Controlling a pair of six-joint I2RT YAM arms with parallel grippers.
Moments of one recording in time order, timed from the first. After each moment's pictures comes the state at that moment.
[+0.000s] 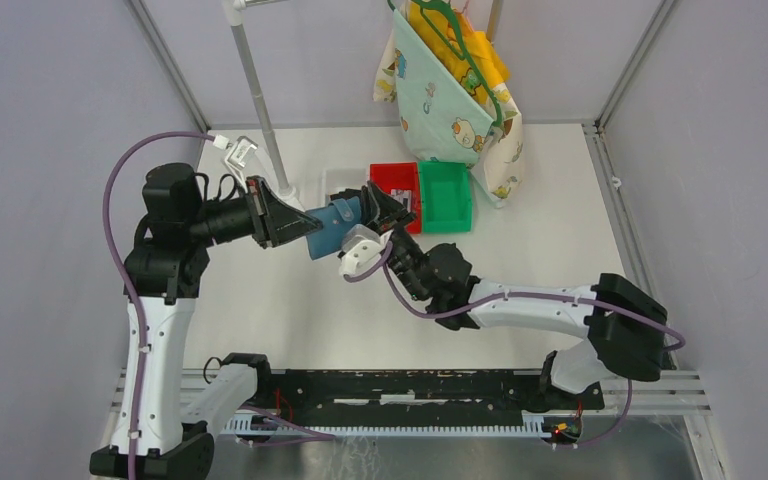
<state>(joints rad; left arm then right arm) -0.06 0.91 1.30 -0.73 1.00 -0.43 1.17 1.52 0.90 1.10 0.47 -1.11</state>
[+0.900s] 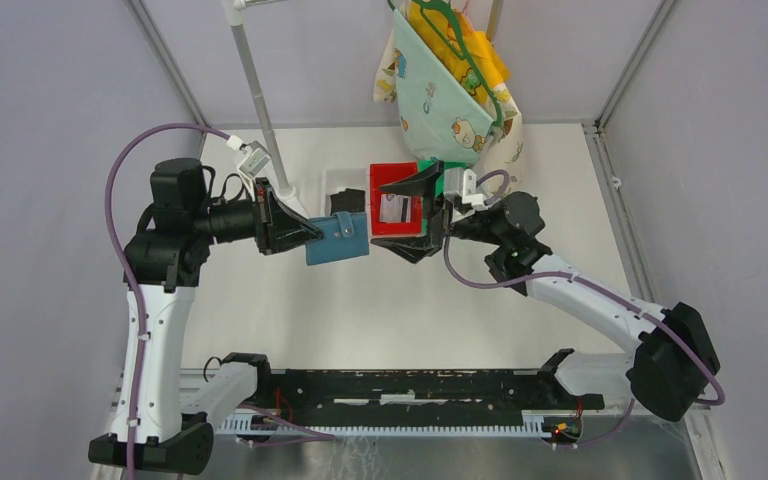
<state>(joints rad) -0.07 0.96 1.37 -0.92 1.07 -0.07 0.68 1.23 0.82 0.81 -0.75 0.09</state>
